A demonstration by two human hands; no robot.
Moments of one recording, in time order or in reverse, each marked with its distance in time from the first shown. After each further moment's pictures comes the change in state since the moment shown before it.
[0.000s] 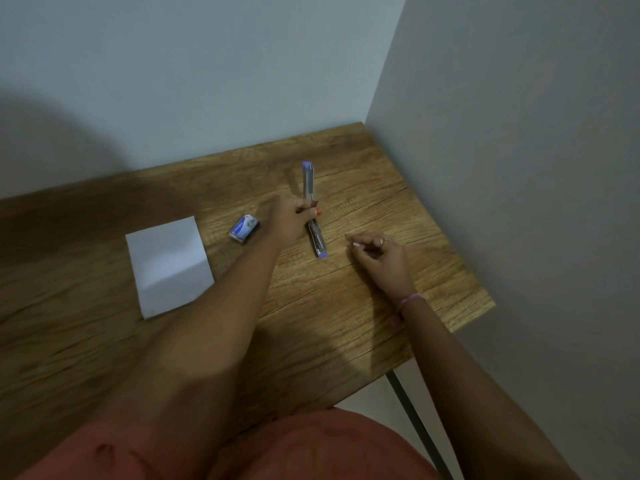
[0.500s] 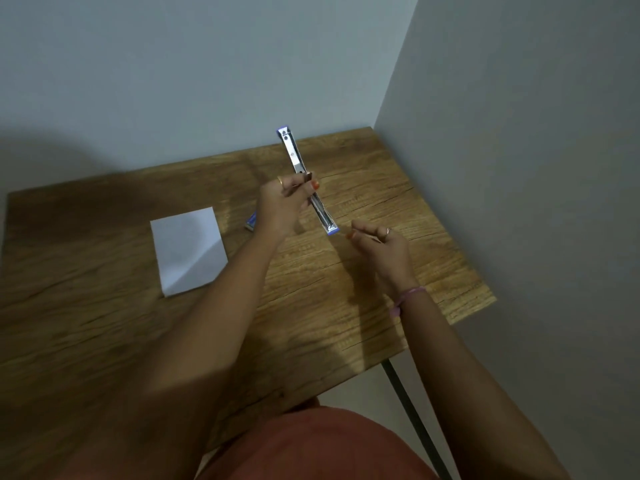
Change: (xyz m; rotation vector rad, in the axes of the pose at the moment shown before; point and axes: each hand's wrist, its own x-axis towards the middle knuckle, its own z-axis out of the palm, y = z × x) left_hand -0.062 0.046 -0.031 -0.556 0.206 0.035; right_hand -0.019 -0.042 0.010 0.543 0.009 0.257
